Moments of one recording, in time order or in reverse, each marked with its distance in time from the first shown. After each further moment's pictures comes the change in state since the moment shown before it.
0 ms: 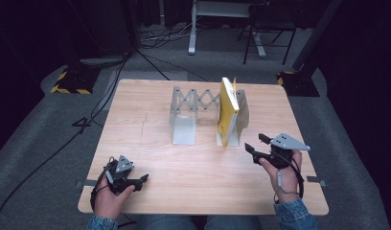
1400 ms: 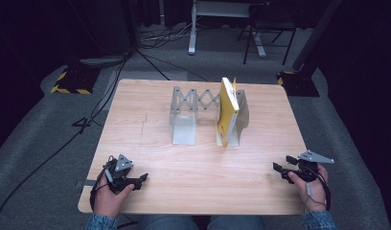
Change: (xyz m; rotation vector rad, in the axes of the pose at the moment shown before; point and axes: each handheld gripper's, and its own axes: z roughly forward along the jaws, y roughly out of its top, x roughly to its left) left arm 0.004 0.001 0.001 -0.001 0.004 -0.004; right arm -0.087 -0.107 -0.025 0.219 -0.049 0.175
